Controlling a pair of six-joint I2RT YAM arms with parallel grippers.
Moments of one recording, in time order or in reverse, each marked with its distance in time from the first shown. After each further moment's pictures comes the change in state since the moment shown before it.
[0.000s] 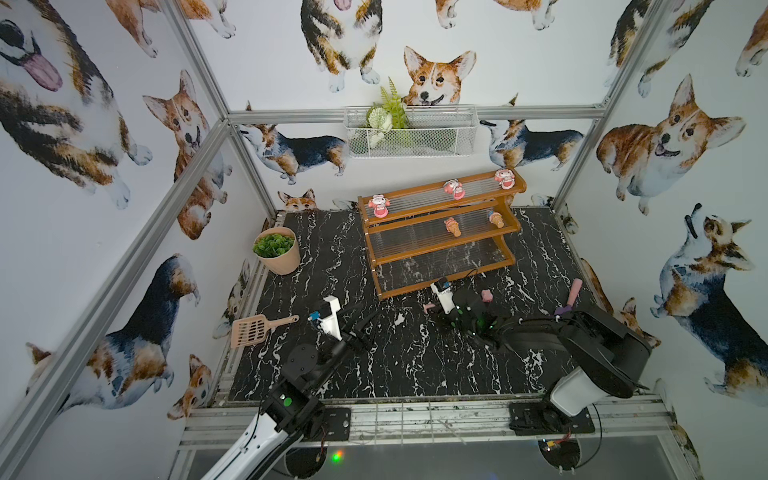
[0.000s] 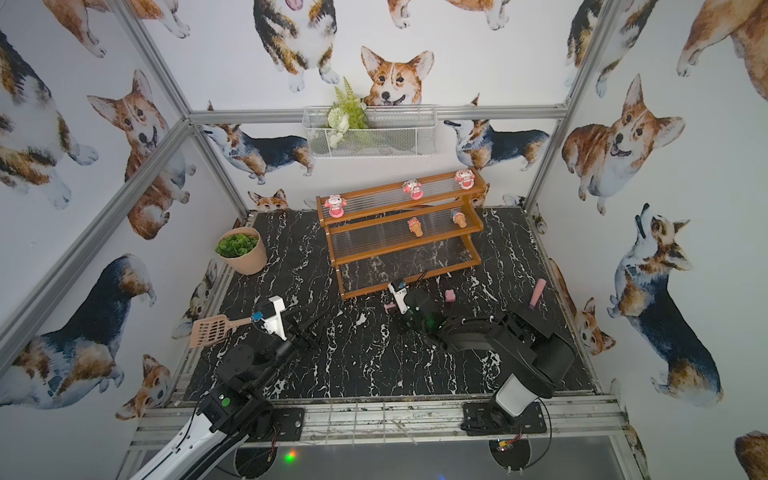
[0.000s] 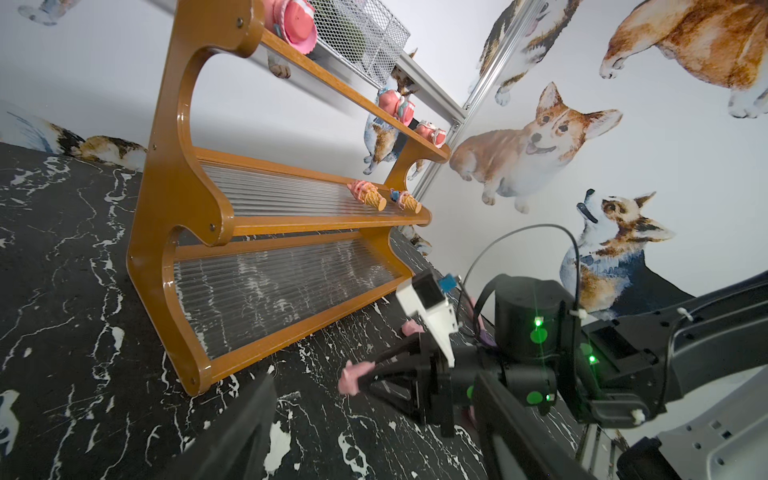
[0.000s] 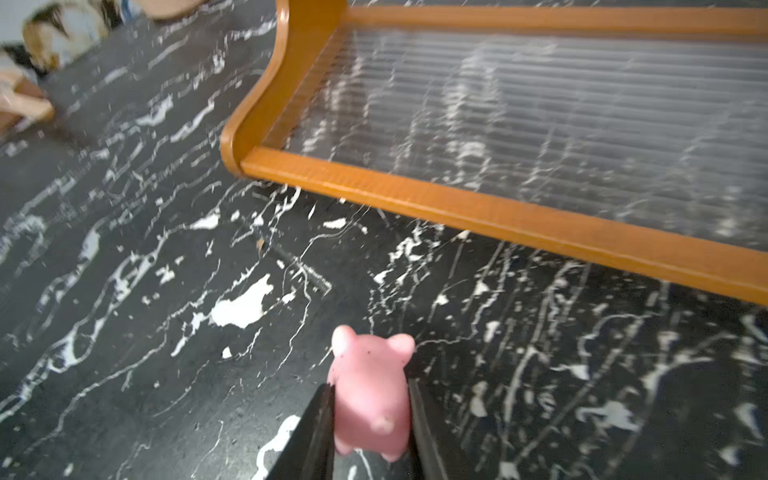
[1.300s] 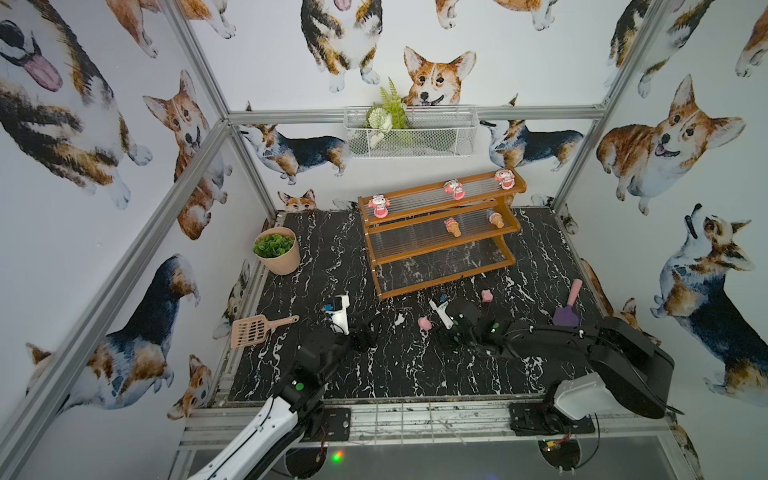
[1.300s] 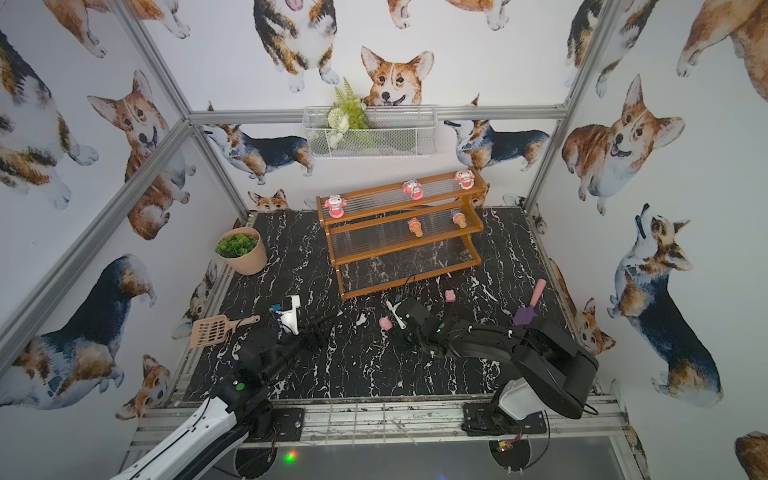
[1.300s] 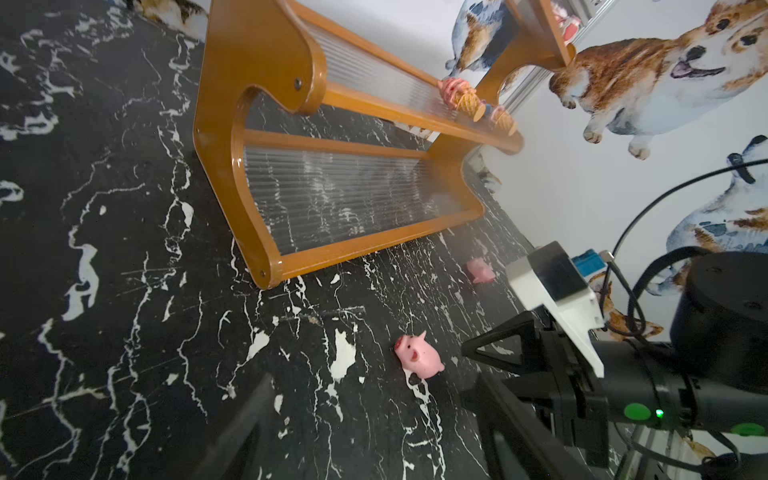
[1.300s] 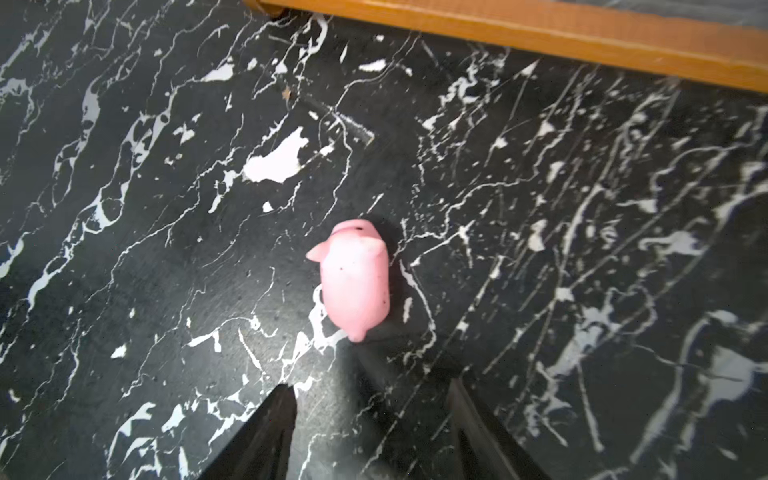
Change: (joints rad) left arm 0.110 0.325 -0.014 0.019 0.083 -0.061; right arm 0.080 -0.163 0.060 -0.478 -0.021 0.121
